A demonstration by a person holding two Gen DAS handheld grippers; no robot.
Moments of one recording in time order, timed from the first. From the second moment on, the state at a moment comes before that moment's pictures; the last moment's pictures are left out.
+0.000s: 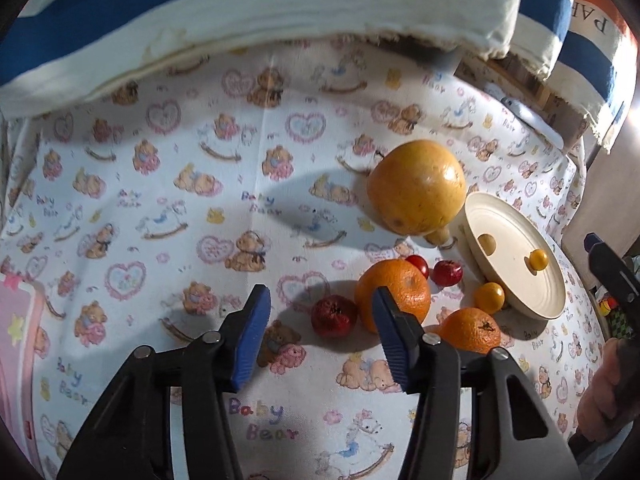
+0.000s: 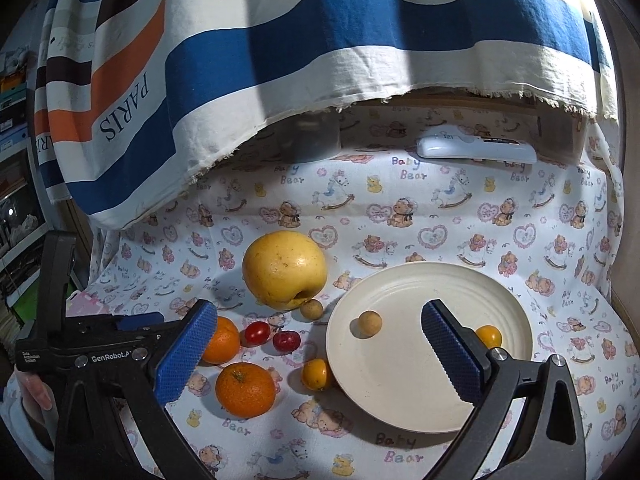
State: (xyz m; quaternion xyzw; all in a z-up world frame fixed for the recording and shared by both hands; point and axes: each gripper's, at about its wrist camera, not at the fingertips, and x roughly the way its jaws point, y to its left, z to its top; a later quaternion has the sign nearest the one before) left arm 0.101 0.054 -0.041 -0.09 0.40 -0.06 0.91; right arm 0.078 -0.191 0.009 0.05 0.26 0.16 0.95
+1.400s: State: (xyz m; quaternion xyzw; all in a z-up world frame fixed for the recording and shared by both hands) left arm 0.100 0.053 -0.048 -0.06 0.45 -0.04 0.89; right arm 0.081 -0.183 0.000 0.02 0.27 0.14 0.95
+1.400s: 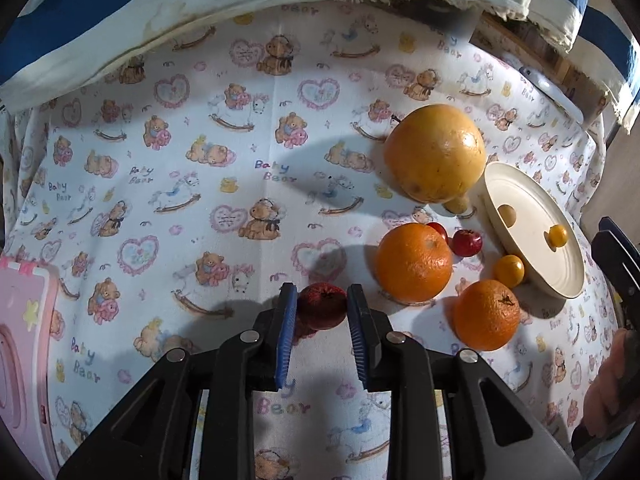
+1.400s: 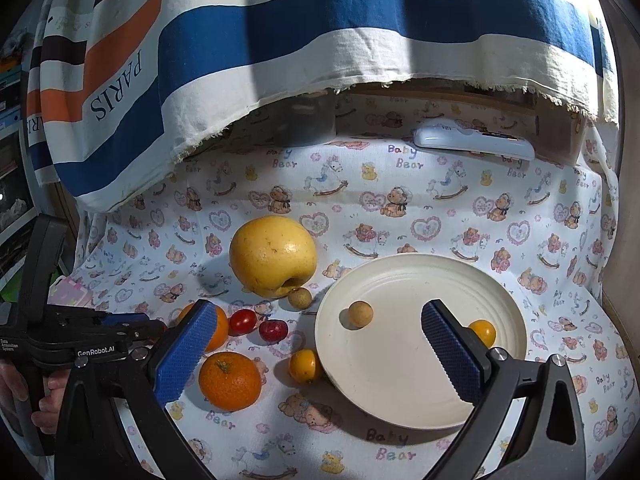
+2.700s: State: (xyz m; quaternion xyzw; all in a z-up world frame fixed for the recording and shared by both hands) left arm 0.080 0.042 -0.019 -0.04 0.38 -0.03 0.92; right arm 0.110 -0.162 -0.065 0.08 0.46 0.12 0.88
